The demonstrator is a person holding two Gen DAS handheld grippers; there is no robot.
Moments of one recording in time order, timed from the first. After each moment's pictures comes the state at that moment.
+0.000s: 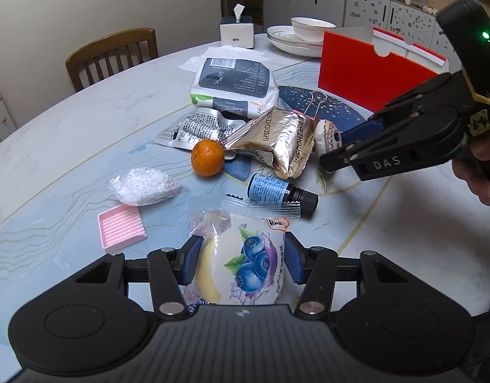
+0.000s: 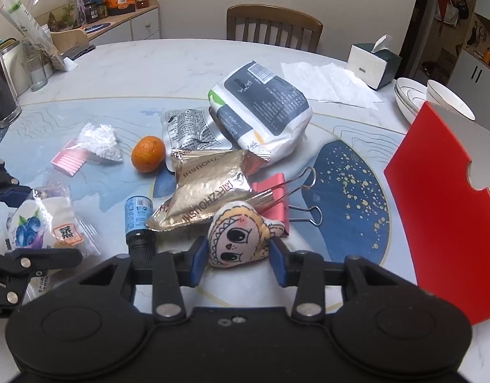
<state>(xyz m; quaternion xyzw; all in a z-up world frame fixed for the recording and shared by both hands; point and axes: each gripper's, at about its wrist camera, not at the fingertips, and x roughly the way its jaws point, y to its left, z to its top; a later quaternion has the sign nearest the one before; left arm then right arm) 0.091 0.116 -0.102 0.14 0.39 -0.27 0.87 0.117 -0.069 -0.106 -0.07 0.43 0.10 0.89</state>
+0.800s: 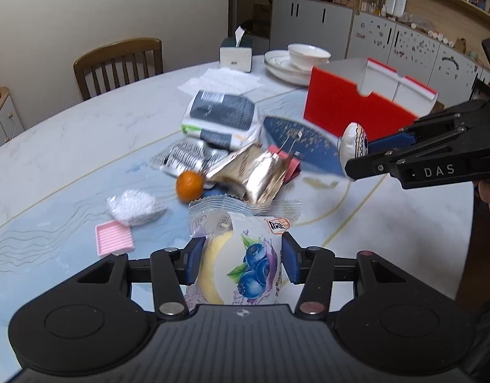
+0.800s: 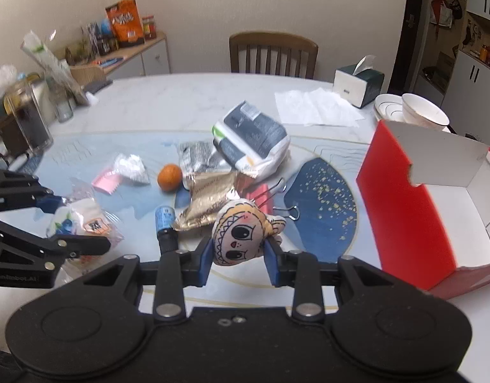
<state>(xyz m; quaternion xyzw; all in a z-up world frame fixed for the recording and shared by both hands) 0.068 0.095 -0.053 0.10 0.38 -0.26 0.88 0.067 -0.108 -0.042 -0.02 0.40 0.13 0.91</state>
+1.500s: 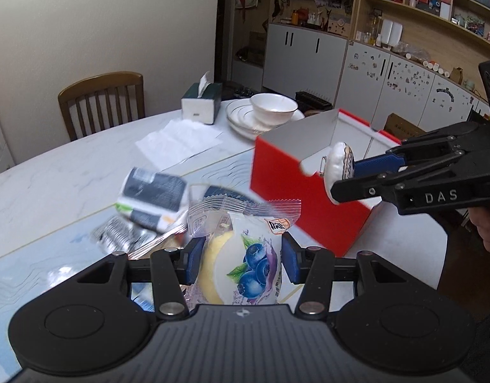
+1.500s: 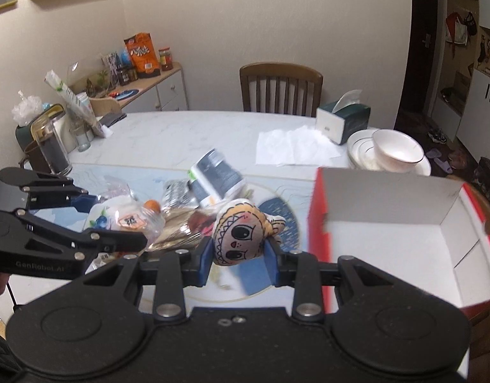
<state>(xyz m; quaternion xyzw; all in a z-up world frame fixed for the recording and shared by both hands) 0.076 -0.029 0.005 0.07 0.34 -0.26 0.90 0.077 -0.226 0.017 -0.03 0.36 0.19 0.92</state>
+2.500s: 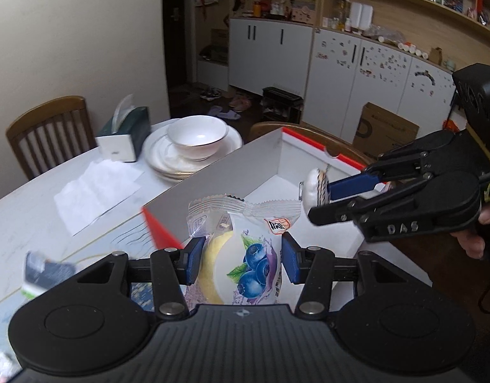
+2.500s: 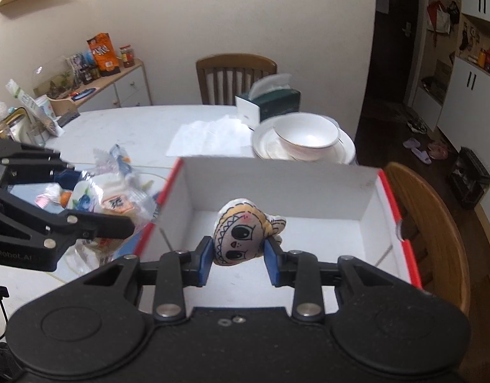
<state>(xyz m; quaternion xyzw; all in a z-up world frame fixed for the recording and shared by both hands) 0.139 -0.209 0.014 0.10 0.34 -0.31 0.88 0.127 -0.382 -0.003 -0.03 0.38 0.16 0.91</state>
